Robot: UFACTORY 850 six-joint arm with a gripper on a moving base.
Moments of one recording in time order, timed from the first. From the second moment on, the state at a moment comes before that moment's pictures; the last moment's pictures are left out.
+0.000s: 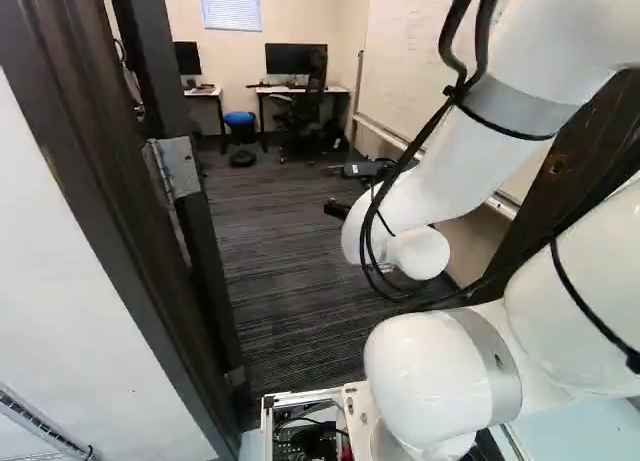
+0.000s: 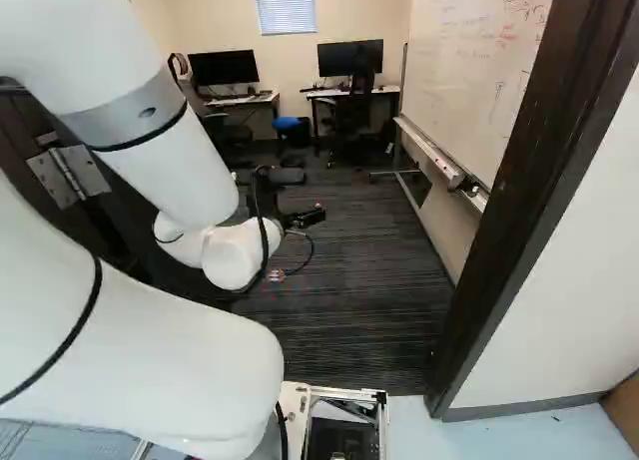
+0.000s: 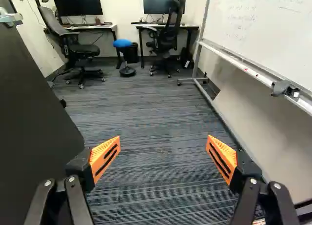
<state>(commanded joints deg) 0.0 16.0 -5.0 0.0 50.0 0.0</state>
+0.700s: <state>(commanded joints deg) 0.0 16.0 -5.0 0.0 50.0 0.0</state>
